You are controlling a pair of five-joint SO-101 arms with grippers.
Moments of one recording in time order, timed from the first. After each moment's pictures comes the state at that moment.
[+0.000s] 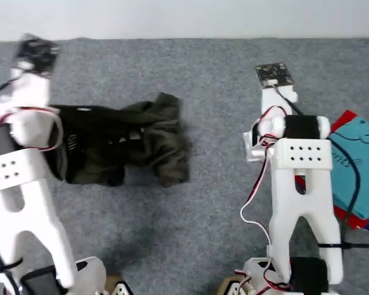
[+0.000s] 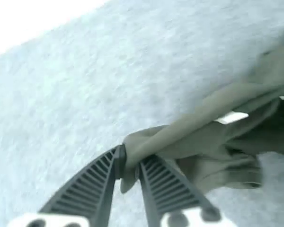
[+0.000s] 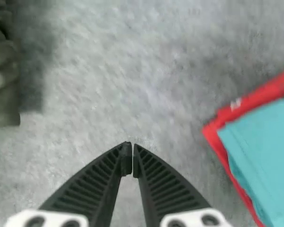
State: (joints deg) left arm -22.9 -20.1 3.6 79.8 -23.6; right arm -3.4 -17.2 12.2 82.5 8.4
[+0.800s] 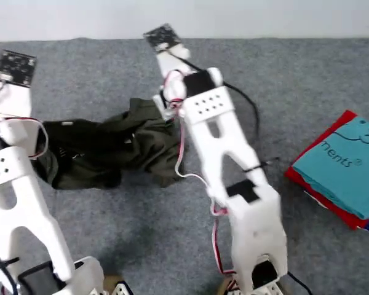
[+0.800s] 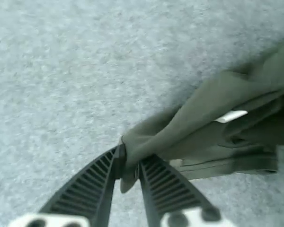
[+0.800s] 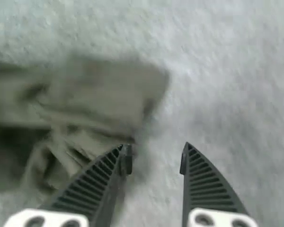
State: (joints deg) left arm -27.2 -18.0 8.6 79.8 -23.7; right arm -28.0 36.9 -50.7 81.1 5.8
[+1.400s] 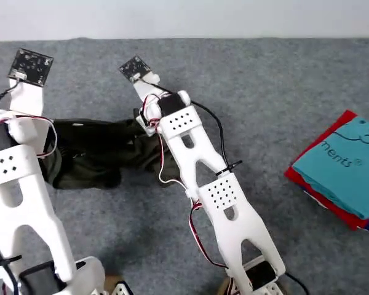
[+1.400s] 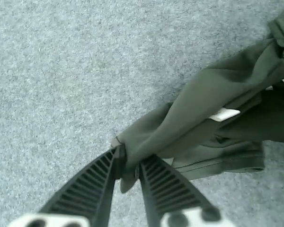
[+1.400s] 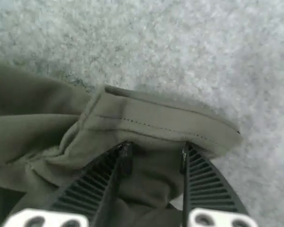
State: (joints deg) left arm -24.6 -18.0 8.7 79.8 -24.4; right arm -31.7 72.8 -82.0 79.3 11.4
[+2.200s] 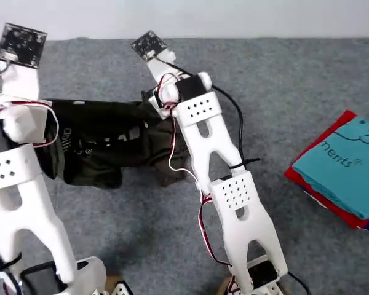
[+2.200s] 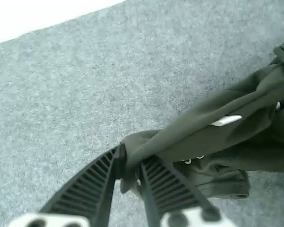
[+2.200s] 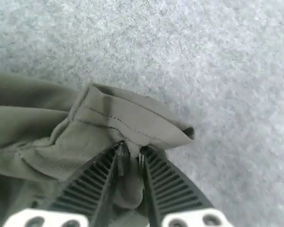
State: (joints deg) left arm -20.8 -18.0 -7.3 87.5 -18.2; right arm -27.3 59.4 -82.7 89.1 15.2
